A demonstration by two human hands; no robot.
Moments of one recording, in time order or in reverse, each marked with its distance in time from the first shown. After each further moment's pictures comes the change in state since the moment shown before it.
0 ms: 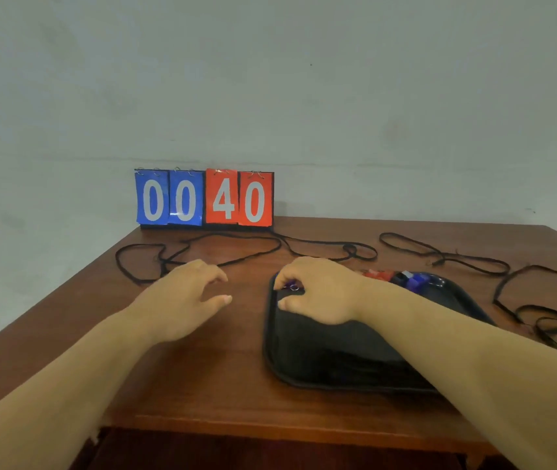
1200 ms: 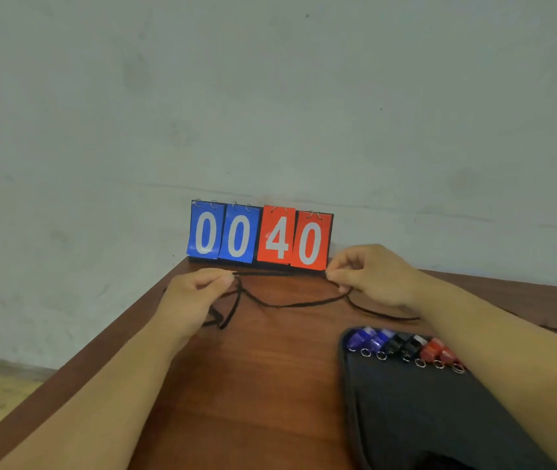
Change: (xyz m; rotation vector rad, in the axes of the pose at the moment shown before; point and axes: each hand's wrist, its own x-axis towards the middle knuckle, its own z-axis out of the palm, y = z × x) left_hand 0.046 -0.104 -0.014 -0.978 0.480 -0.280; right_hand 0.101 -0.013 -0.049 0.483 0.259 0.153
